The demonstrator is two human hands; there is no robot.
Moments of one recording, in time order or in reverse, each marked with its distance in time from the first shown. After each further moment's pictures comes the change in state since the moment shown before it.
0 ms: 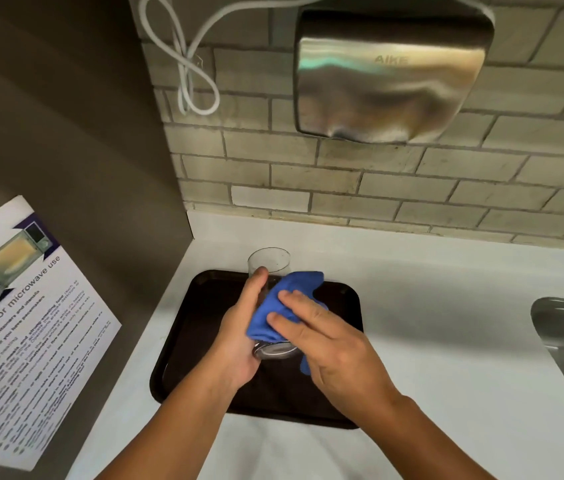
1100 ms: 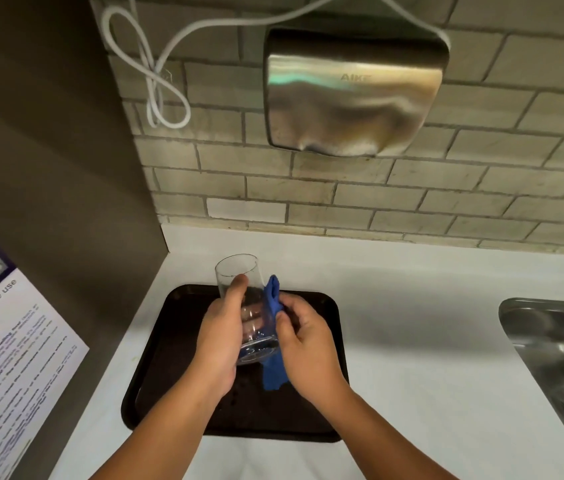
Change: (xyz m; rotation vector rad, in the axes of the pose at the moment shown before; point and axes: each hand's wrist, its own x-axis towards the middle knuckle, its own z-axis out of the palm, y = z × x) left_hand 0.013 0.003 0.012 0.146 0.205 0.127; right_hand 0.025 0.015 0.034 0.581 0.117 0.783
